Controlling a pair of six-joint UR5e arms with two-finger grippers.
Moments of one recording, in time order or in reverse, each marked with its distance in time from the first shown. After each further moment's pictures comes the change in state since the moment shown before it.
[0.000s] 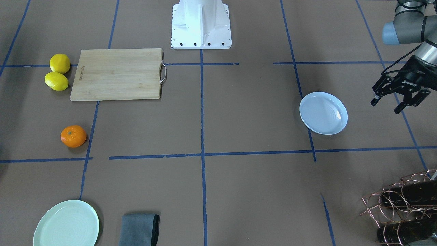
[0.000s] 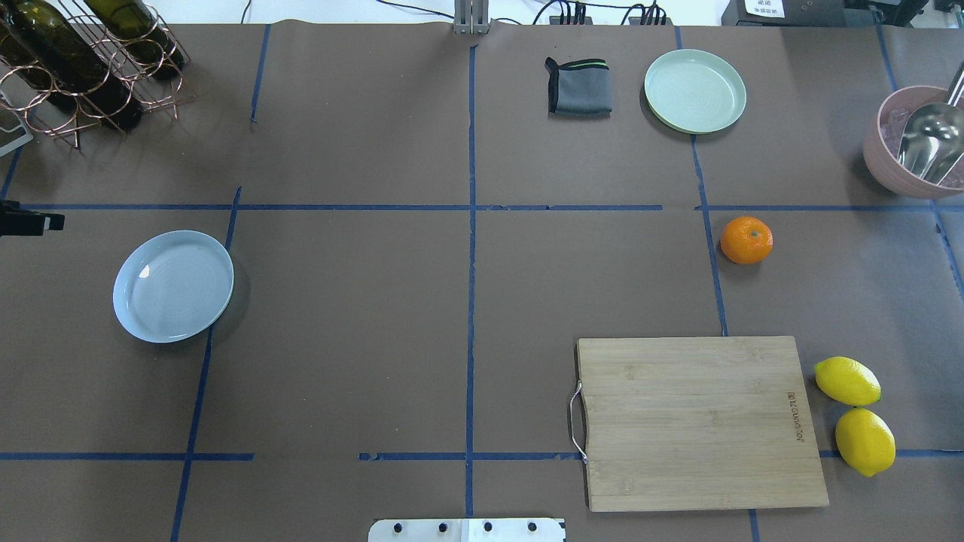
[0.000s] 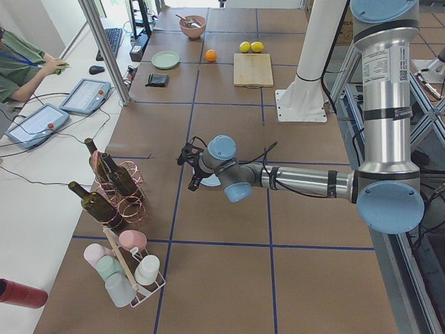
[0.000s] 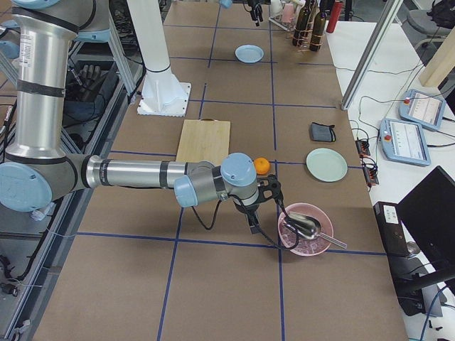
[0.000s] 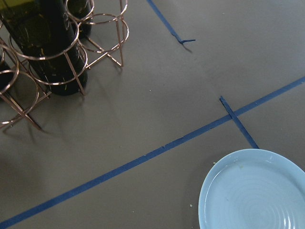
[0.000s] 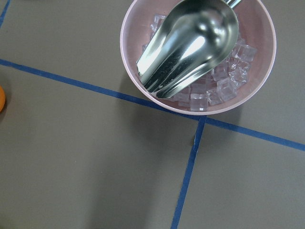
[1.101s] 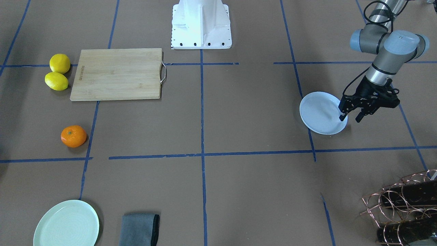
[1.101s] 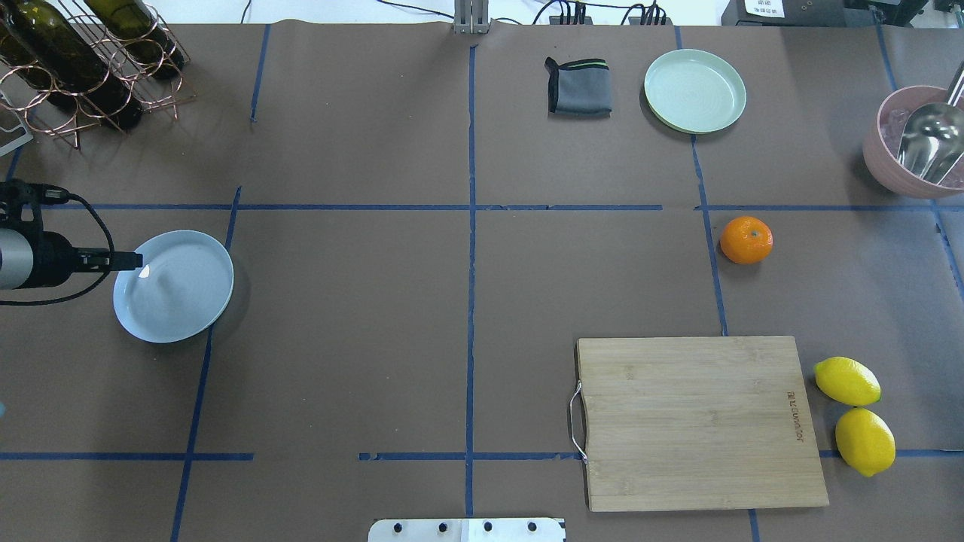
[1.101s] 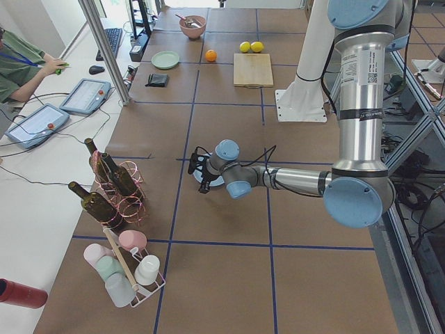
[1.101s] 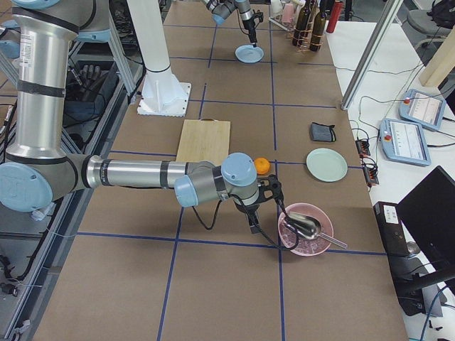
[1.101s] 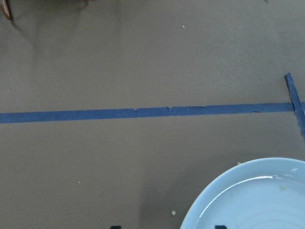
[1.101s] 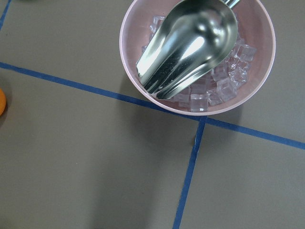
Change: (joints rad) left arm 0.234 -0.055 0.105 -0.004 0.214 -0.236; right arm 0.000 0.002 0.000 -0.001 0.003 0.014
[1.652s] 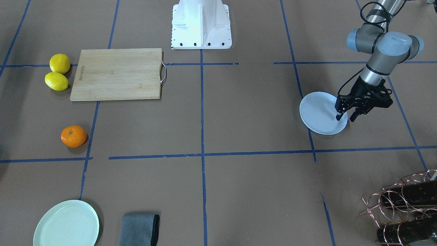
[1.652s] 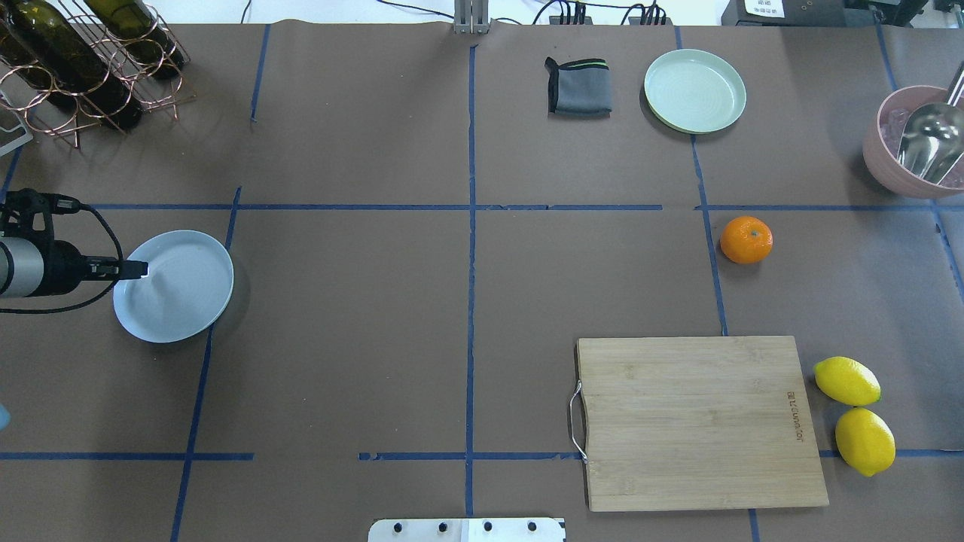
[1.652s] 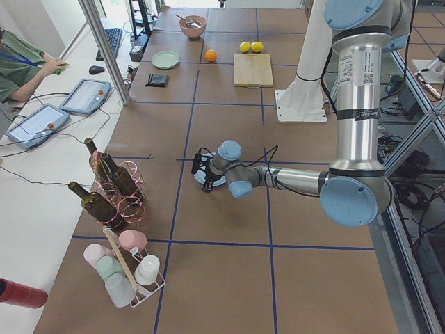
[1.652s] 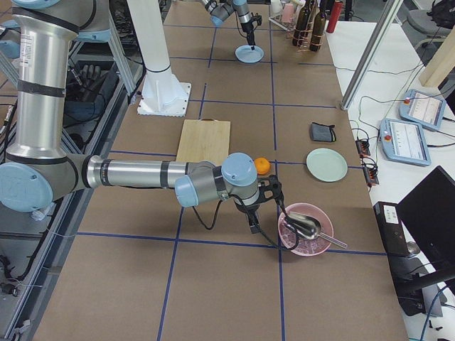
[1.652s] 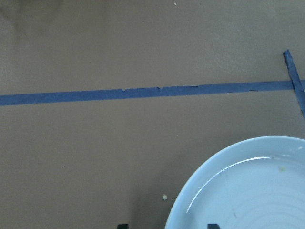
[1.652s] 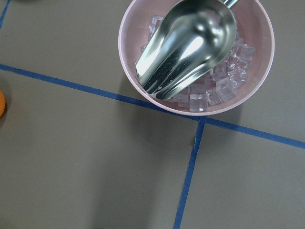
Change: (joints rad) left arm 0.033 0.001 0.004 0.001 0.021 0.000; right arm 0.000 0.001 -0.001 0.000 0.000 0.010
